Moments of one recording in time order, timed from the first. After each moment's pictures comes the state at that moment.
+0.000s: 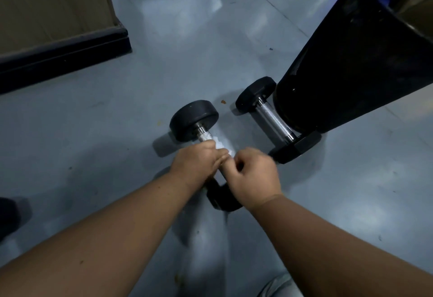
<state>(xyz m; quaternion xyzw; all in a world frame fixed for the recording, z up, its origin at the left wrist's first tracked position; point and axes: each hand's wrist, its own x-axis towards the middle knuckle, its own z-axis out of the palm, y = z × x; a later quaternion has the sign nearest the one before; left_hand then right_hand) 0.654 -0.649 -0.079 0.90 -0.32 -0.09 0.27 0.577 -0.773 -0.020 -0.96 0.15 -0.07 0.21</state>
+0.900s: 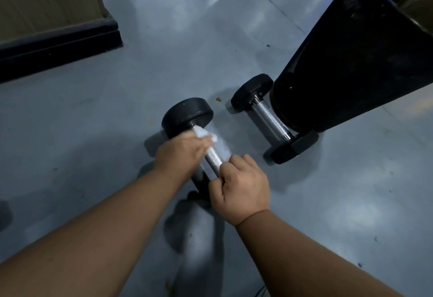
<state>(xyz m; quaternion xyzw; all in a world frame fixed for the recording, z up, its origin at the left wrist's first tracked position) 0.670 -0.638 -0.092 0.89 -0.24 -0.06 0.39 0.562 -0.763 -0.041 -0.97 0.05 -0.16 0.15</state>
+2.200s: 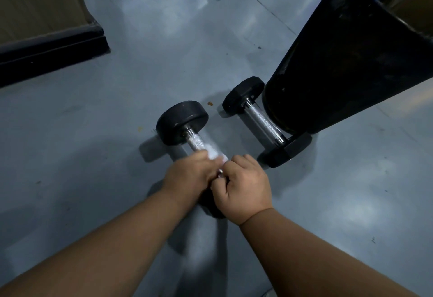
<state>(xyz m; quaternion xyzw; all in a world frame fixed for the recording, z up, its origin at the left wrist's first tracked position) 0.641 -0.666 -0.100 0.87 -0.27 -0.08 0.39 0.571 -0.789 -0.045 -0.97 0.06 -0.17 0.19</state>
